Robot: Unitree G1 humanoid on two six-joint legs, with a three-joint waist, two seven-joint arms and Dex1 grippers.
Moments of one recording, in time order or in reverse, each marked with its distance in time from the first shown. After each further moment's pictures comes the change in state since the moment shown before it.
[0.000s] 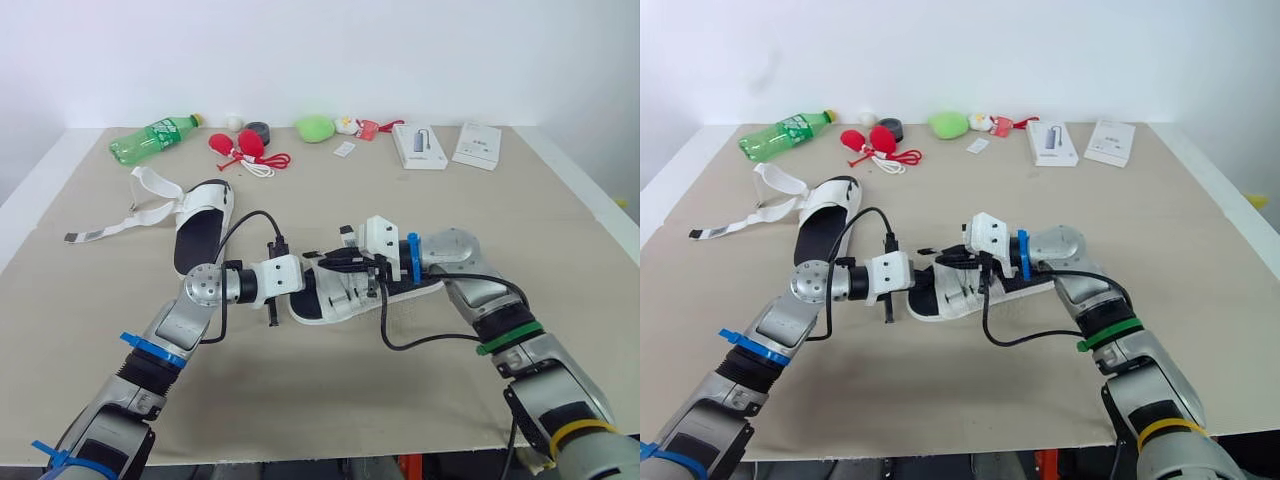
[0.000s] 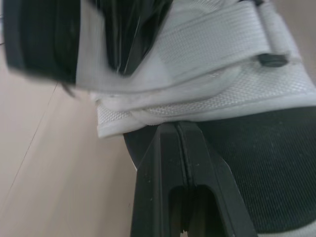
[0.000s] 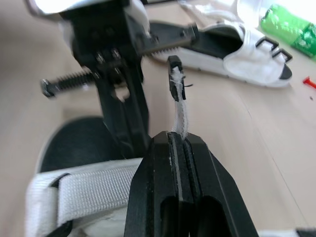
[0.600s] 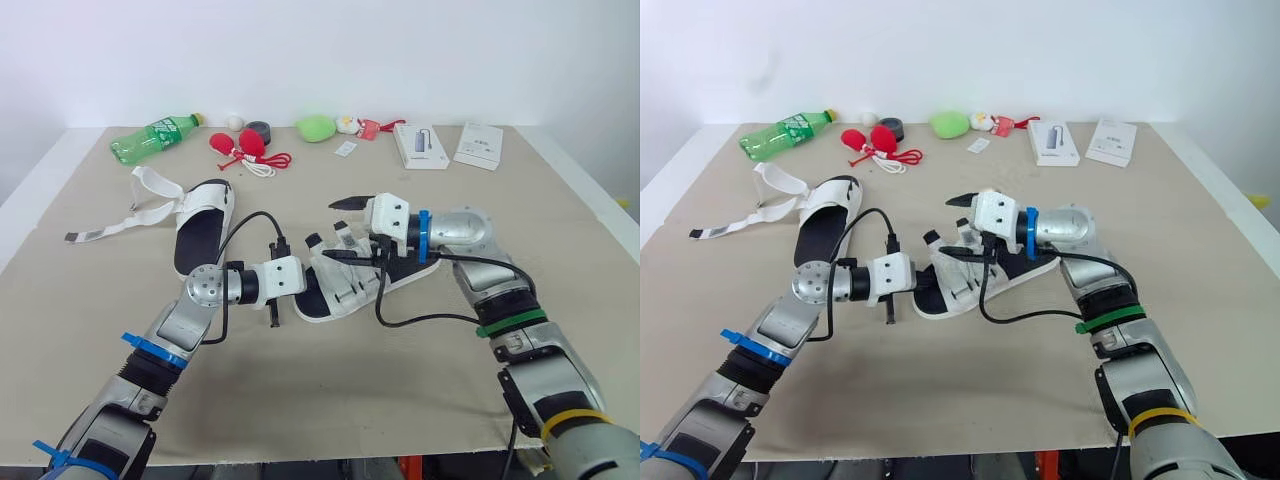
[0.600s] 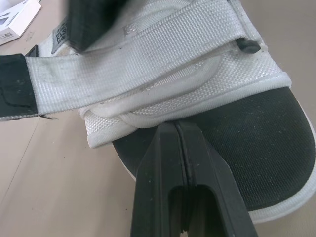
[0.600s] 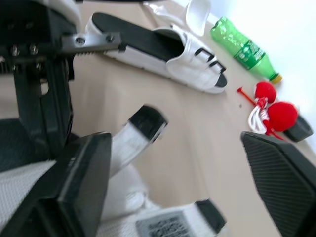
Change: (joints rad) left arm 0.000 -0.004 -0.005 0.002 -0.001 -0.008 -0.002; right arm -0.070 0.030 -0.121 0.000 -0.114 -0.059 -0.036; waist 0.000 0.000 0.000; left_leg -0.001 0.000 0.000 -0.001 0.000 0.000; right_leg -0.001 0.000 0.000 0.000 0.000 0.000
